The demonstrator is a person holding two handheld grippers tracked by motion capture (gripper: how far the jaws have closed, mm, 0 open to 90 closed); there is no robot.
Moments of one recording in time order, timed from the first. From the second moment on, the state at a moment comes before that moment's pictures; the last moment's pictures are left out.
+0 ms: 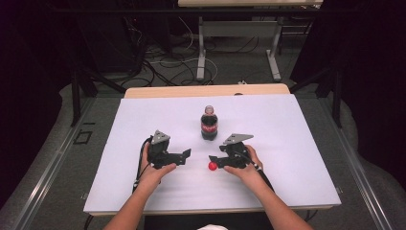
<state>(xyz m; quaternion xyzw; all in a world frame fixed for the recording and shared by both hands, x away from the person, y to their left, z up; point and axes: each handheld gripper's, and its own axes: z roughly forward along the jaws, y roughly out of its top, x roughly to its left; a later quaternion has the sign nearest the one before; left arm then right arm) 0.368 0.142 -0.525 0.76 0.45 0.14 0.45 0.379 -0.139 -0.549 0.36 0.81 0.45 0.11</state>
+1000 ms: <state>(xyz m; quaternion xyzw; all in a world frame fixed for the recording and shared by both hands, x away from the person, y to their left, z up) 0.376 0.159 -0.534 0.74 0.49 0.14 0.43 0.386 -0.254 -0.542 0.49 0.74 0.41 0.20</state>
